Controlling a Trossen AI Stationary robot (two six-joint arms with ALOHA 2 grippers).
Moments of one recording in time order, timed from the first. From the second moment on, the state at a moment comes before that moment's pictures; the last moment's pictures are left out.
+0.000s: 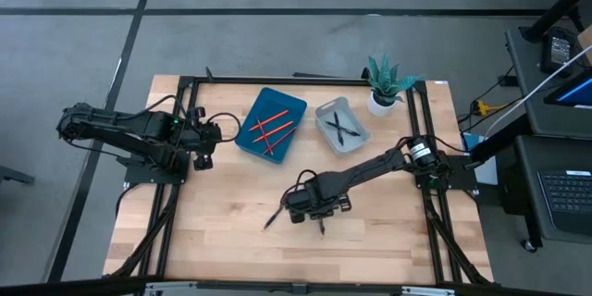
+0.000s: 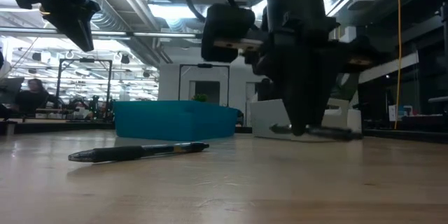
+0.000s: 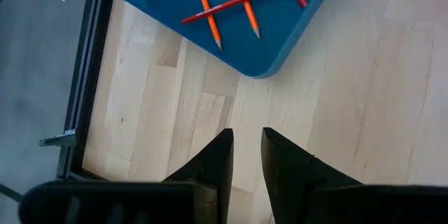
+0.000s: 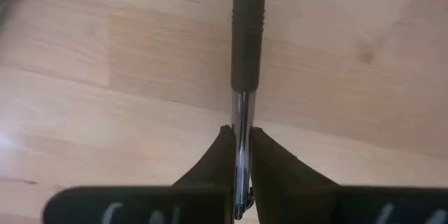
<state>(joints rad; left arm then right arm) -0.11 0.89 0.87 -1.21 -0.46 -0.20 0.31 2.17 1.67 -0.99 -0.19 1.67</state>
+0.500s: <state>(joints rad) -0.11 0.89 0.87 -1.19 -0.46 -0.20 0.31 2.16 1.93 -1.43 -0.16 1.61</state>
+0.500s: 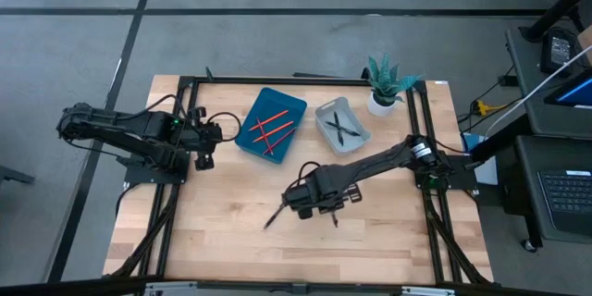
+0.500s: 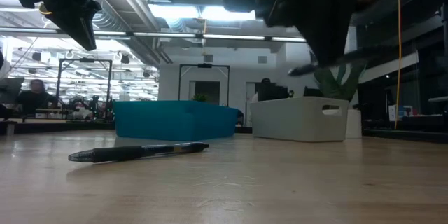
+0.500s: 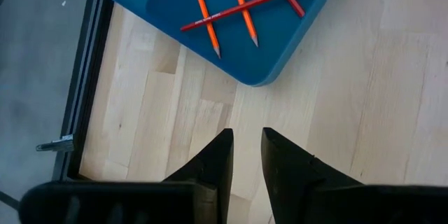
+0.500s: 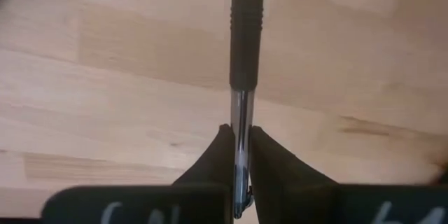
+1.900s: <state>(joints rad) -0.11 0.89 0.87 -1.19 -0.46 -0.17 -0.31 1.95 1.79 -1.56 0.08 0.94</state>
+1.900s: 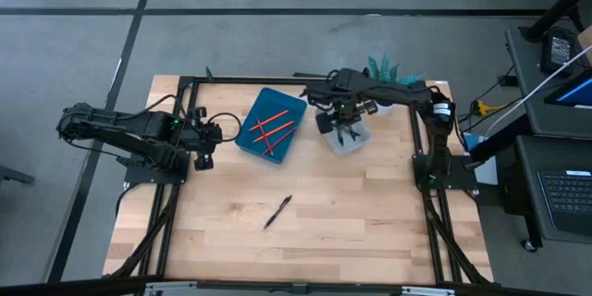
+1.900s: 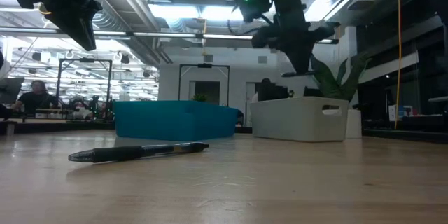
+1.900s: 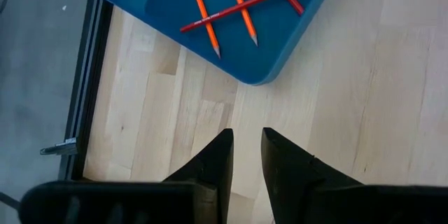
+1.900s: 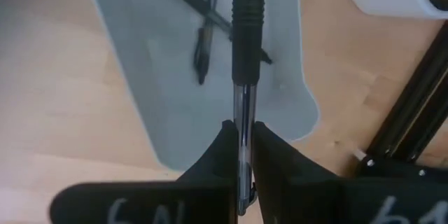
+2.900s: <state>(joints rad) -0.11 0.89 0.87 -1.14 -0.47 -0.17 -0.45 1.95 1.51 -1.22 0.00 0.77</state>
